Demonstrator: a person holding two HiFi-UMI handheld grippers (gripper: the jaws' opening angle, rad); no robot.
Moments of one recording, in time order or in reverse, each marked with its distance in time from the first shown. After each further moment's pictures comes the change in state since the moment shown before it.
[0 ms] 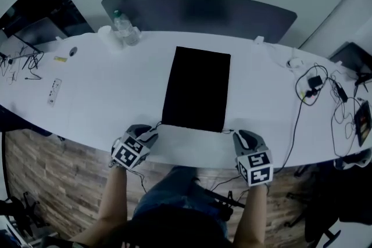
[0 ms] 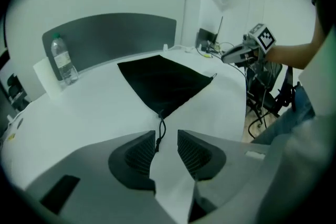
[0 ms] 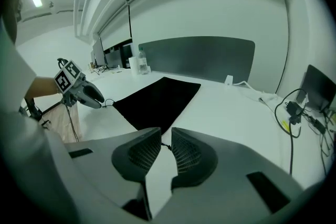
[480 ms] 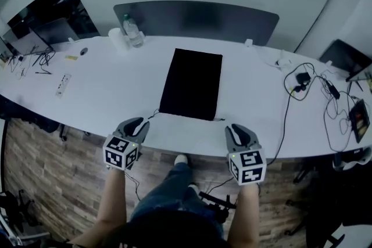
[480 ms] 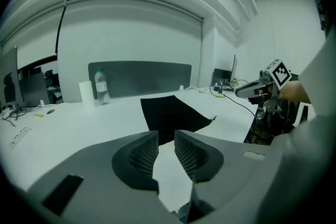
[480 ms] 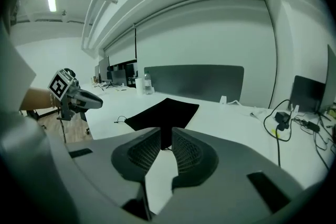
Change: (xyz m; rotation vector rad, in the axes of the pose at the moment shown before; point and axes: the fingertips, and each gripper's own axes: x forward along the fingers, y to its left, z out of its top) left arm -0.094 -0.038 0.040 -0.185 -0.403 0.223; right arm -0.072 0.020 0.009 -0.007 -0.241 -0.031
